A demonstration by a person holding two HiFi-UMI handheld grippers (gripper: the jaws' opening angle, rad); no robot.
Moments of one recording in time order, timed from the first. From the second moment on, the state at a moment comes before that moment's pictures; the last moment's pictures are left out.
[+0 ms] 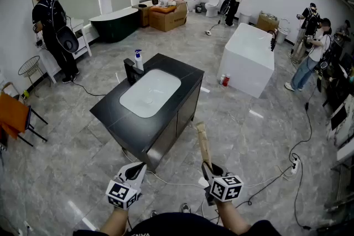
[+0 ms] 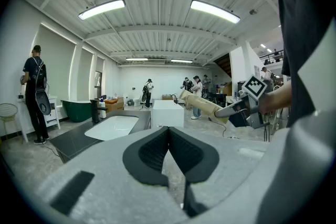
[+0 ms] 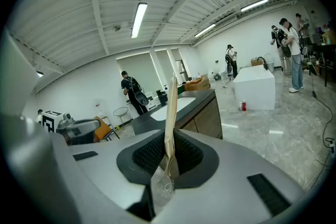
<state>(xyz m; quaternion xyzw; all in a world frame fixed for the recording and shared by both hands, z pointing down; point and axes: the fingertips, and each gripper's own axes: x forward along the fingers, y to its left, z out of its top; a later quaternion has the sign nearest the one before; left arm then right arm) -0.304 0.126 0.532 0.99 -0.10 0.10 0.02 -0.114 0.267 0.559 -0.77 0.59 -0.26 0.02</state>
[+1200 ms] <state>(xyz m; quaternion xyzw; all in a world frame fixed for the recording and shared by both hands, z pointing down) -0.220 0.139 0.563 0.98 -0.17 0.10 0.06 -0.012 0.263 0.580 -0.73 0.62 -0.29 0.03</state>
